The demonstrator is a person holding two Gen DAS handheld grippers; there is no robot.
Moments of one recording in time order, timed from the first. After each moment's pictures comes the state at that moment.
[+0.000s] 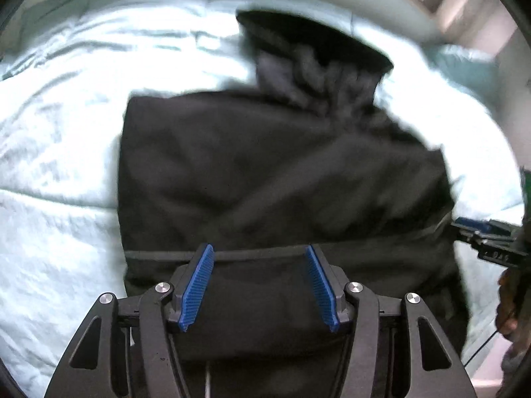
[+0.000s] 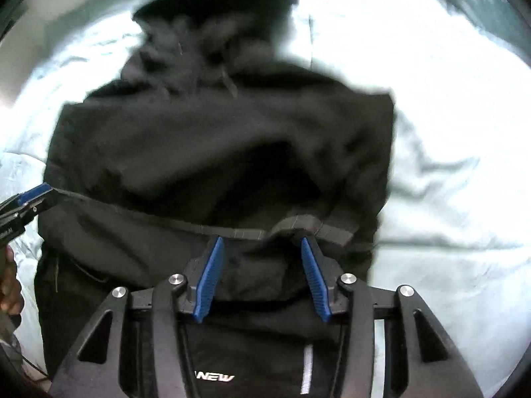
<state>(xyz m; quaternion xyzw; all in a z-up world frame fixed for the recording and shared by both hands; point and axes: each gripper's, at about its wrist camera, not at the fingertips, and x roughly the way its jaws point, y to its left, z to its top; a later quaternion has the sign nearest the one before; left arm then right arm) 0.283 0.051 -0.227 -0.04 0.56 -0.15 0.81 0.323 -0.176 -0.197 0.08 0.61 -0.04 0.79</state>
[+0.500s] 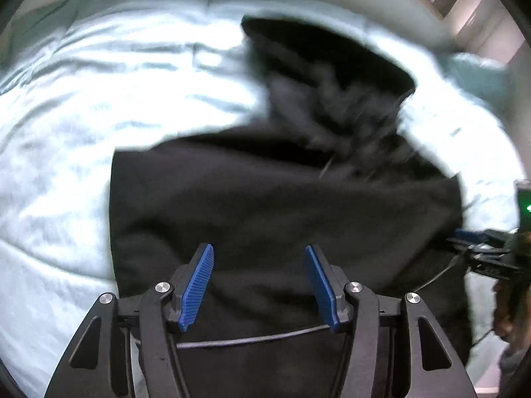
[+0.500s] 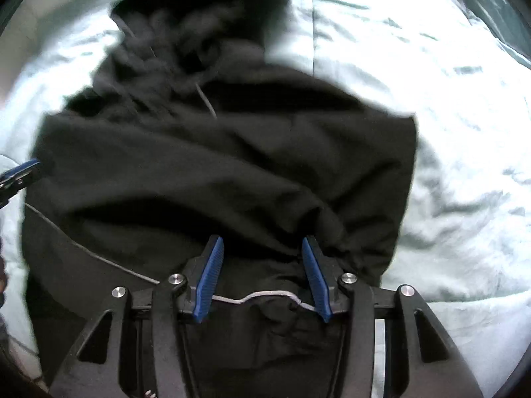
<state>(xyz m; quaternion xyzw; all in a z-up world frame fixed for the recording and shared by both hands) 0.353 0.048 -0.226 -0.03 0.56 -0.16 0.82 0.371 -0.196 -0.229 0.09 0.63 -0.02 0.78</state>
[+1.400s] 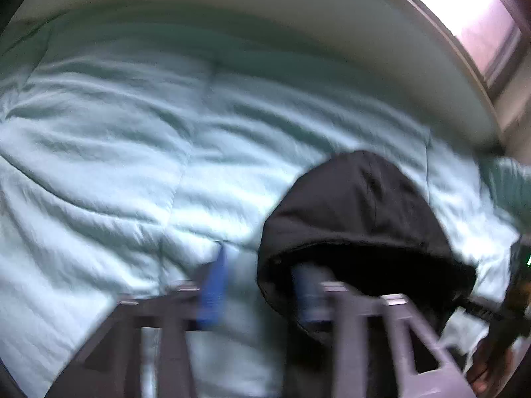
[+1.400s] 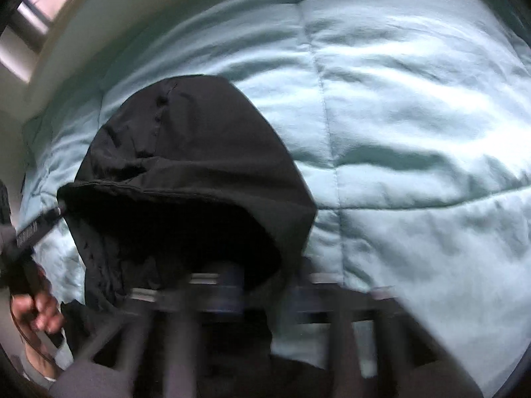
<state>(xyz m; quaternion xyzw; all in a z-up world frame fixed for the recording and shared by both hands) 0.616 0.025 -0.255 -0.12 0.51 -0.11 0.85 0.608 -0.252 -0.260 0.20 0.56 -0.03 0.80</state>
